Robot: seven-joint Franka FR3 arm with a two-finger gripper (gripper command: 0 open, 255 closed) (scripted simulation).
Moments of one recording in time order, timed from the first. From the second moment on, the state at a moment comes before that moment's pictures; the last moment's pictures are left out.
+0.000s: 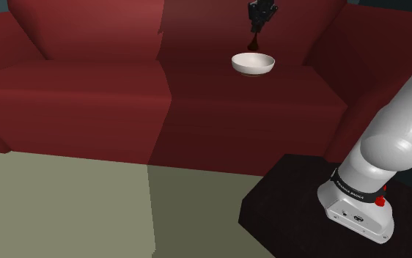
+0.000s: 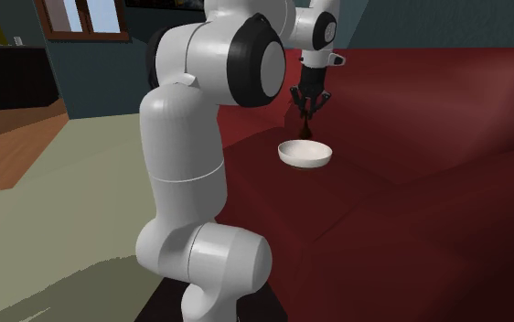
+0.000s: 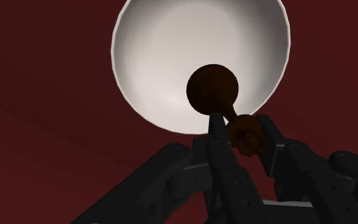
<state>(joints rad) -0.04 -0.09 -0.28 -1.70 0.11 1.74 -0.05</state>
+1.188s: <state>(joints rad) -0.04 -0.12 -0.28 -1.87 0.11 1.90 -0.07</state>
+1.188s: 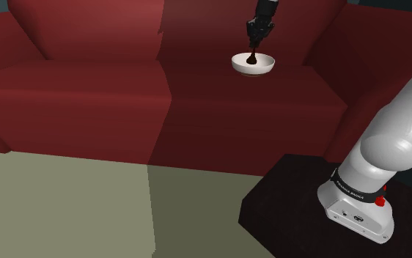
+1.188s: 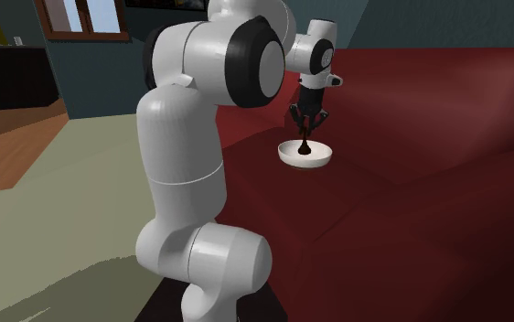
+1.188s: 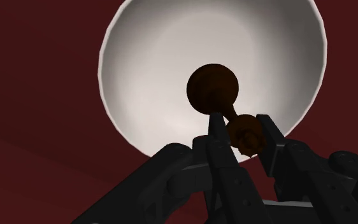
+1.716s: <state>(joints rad) -0.04 -0.12 -0.28 -1.83 0.11 1.86 -0.06</state>
